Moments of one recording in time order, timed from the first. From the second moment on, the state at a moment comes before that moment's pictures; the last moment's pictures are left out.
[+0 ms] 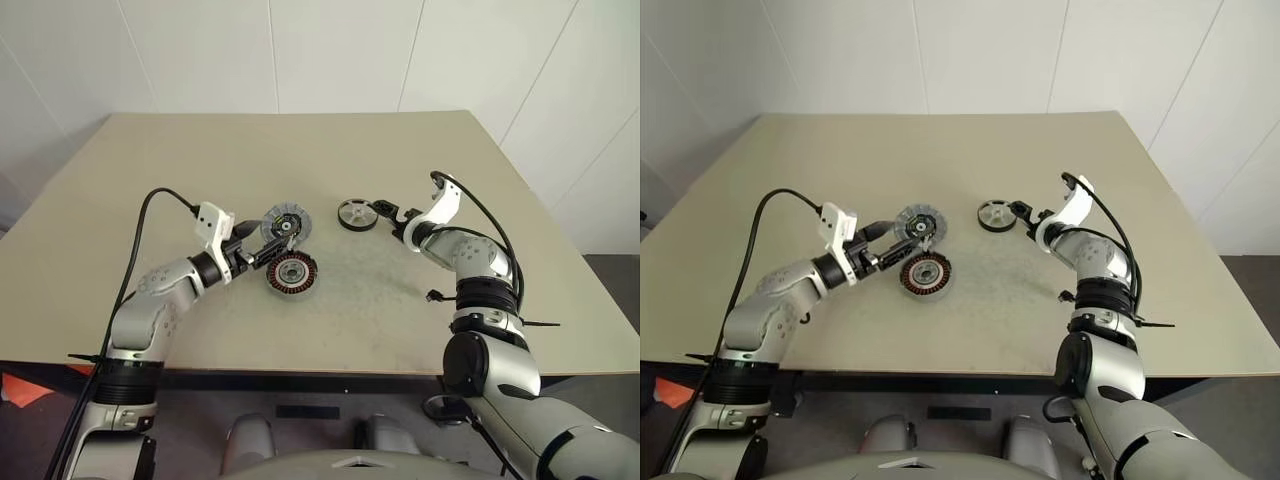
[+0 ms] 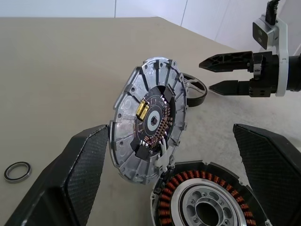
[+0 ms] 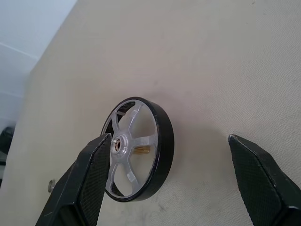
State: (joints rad) left arm -0.27 0.37 0.06 -0.07 -0.46 0.49 -0.67; right arm -0.77 -0.14 -0.53 0.58 0.53 0.83 0.10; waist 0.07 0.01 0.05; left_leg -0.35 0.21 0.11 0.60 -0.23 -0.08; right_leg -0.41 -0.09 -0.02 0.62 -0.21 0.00
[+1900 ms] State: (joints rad) left arm -0.27 0.38 0.05 -0.07 -0.43 0.48 -0.66; right arm -0.77 -0.04 -0.53 0.47 0.75 1.02 0.06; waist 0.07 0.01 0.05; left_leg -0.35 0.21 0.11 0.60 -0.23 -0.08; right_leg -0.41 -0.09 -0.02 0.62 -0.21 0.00
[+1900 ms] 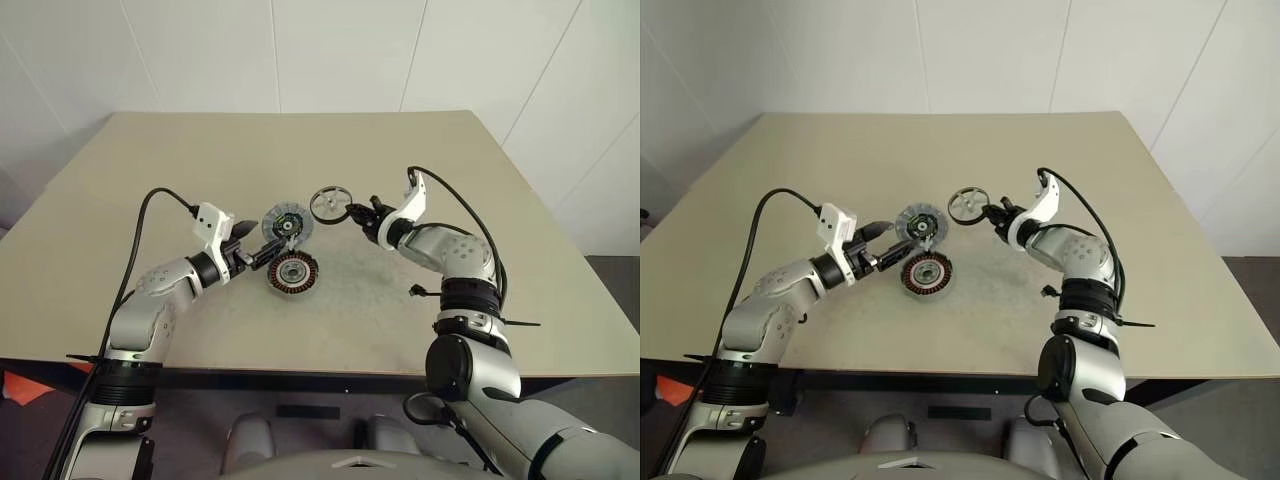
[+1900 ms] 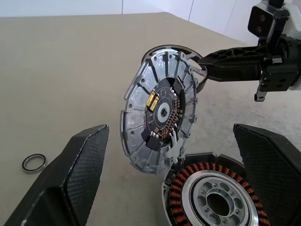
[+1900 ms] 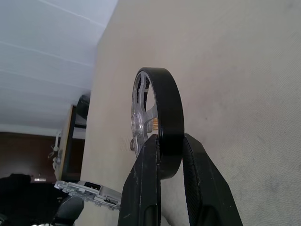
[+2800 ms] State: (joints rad) left arm -0.27 0.39 0.05 -0.07 -0.43 0.48 -0.67; right arm -0.72 -0.01 -0.44 0.50 0.72 0.98 0.11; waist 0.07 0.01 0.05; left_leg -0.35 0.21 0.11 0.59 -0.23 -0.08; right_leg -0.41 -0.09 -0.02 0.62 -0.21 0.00
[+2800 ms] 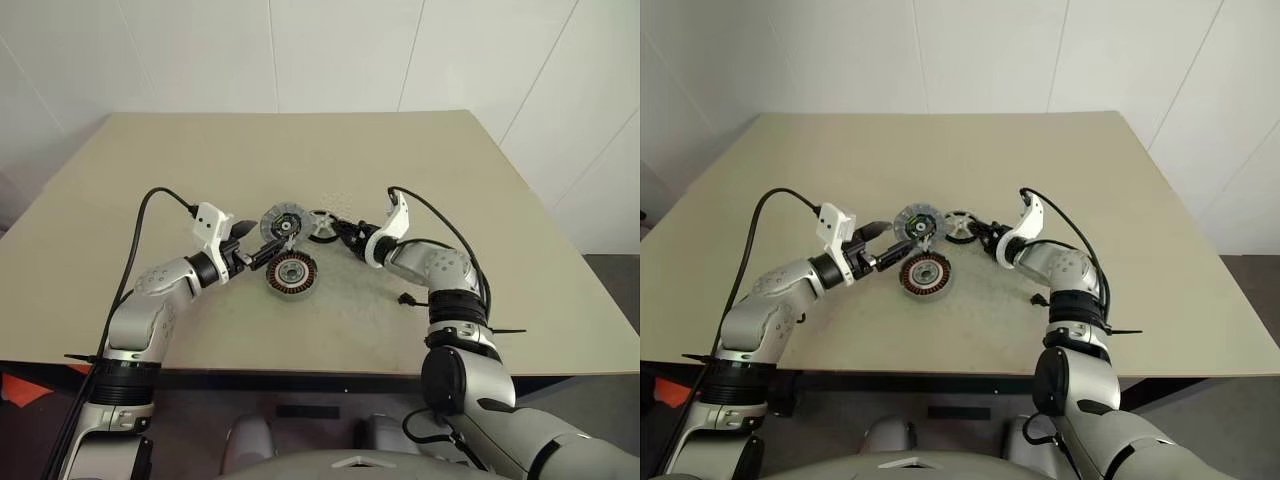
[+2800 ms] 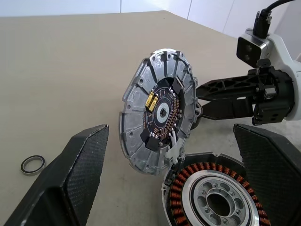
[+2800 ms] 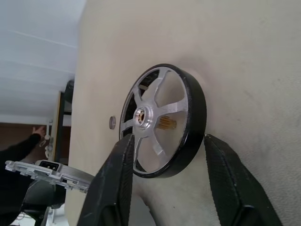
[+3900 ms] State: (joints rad) left arm -0.27 0.52 0.09 -0.01 -0.45 0.48 -0.82; right arm -0.77 -0.63 0.62 0.11 -0.07 0.08 1.19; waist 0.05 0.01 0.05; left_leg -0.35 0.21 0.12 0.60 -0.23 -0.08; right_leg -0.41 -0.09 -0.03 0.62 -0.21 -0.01
